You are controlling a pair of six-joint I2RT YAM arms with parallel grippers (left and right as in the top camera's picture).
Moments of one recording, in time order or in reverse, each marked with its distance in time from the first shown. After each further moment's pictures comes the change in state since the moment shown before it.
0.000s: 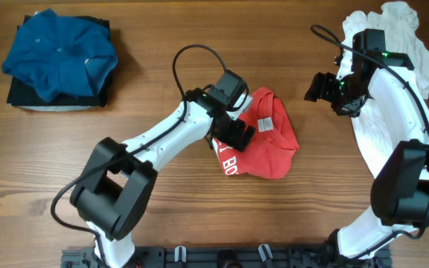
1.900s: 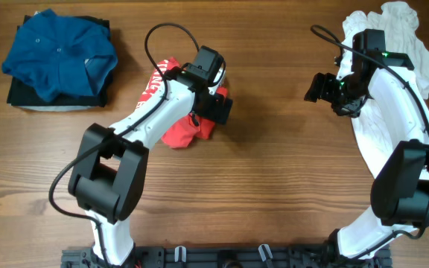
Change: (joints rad) left arm 0.156 0.076 0.114 -0.023 -0.125 -0.019; right arm 0.000 0.000 0.000 -0.005 0.000 -0.001
